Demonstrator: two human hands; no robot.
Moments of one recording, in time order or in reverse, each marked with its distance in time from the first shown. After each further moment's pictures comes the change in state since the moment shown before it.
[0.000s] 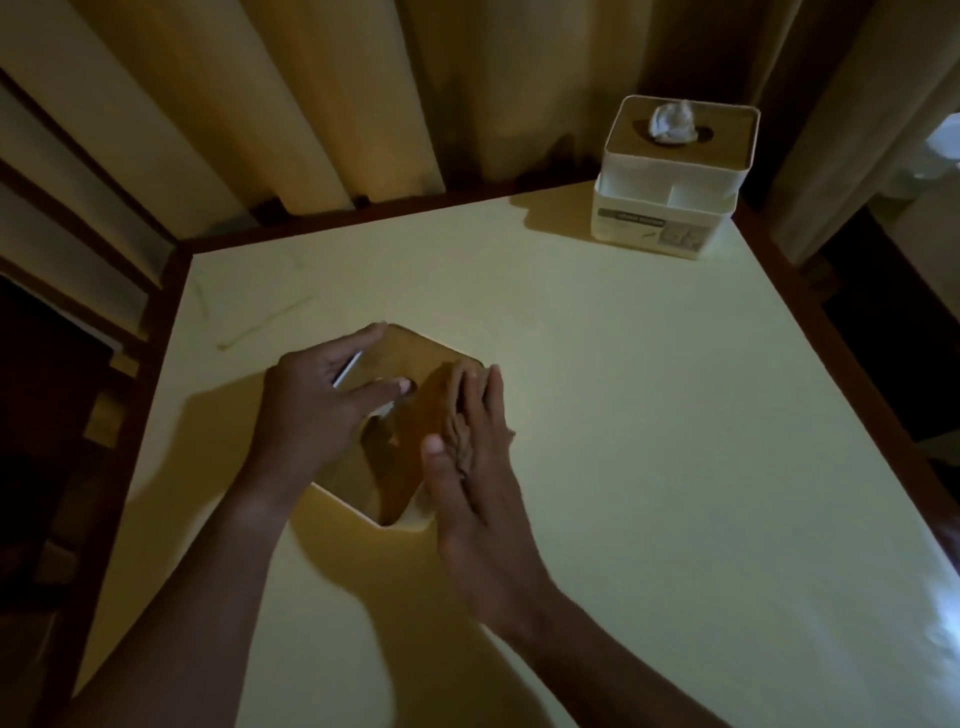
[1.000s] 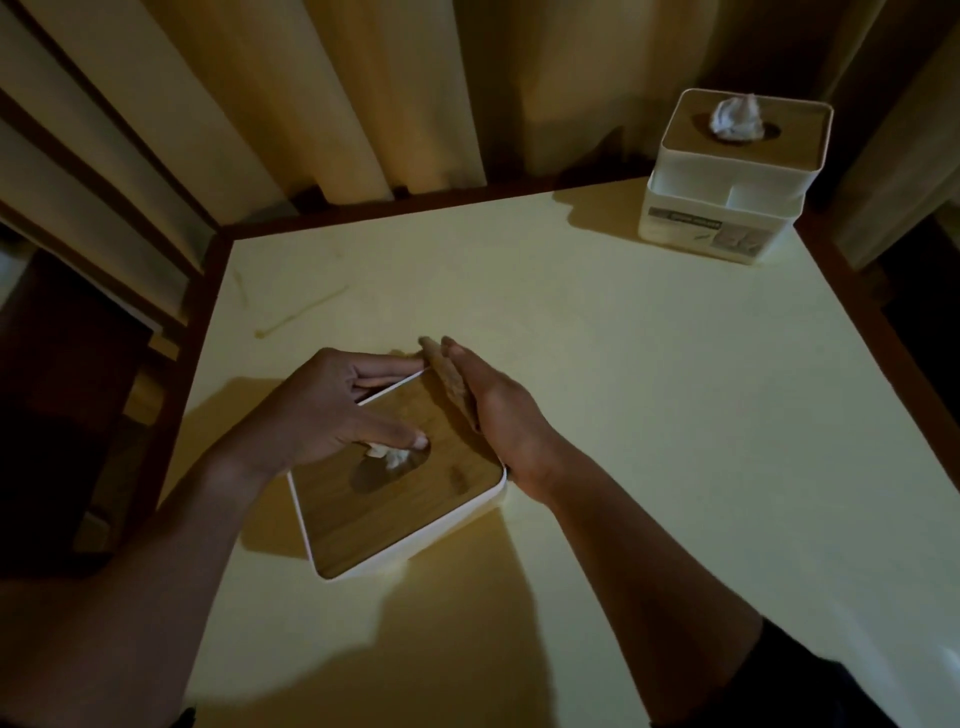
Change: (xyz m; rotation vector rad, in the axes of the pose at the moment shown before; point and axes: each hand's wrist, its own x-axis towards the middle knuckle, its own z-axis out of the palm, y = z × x) left_hand 0.019 -0.026 -0.041 -0.031 -0.481 -0.105; right_hand 0.096 -0.008 -0.002 0.149 -0.254 0.333
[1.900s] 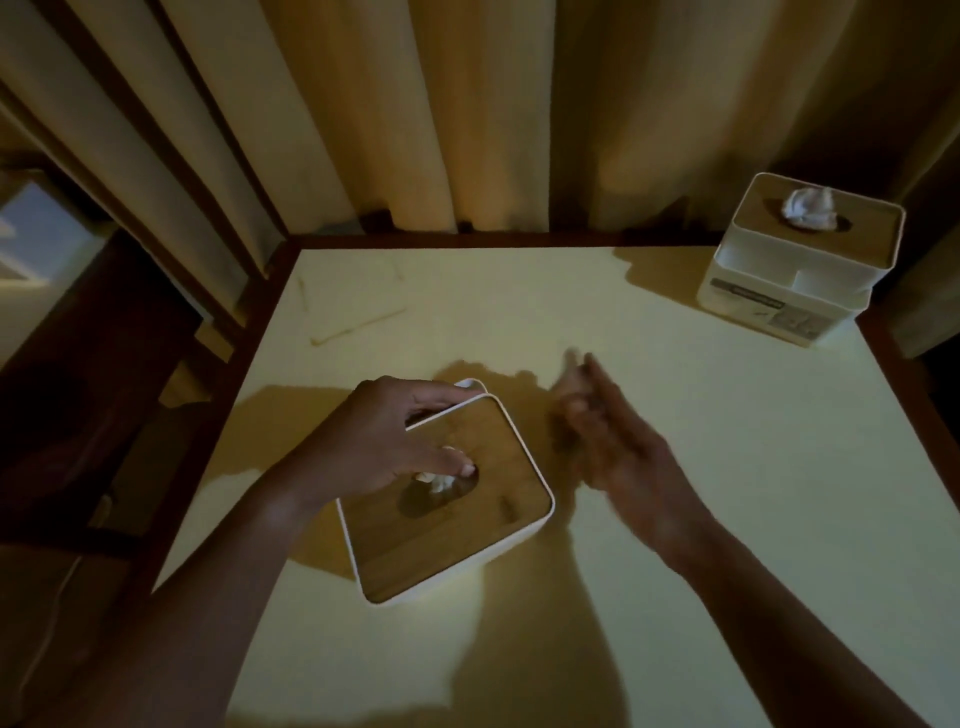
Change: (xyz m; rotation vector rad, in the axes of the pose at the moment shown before) left_hand -0.012 -0.003 -0.001 0.080 0.094 0.063; right_hand -0.015 0.018 -0.060 -0.356 0.070 -0.230
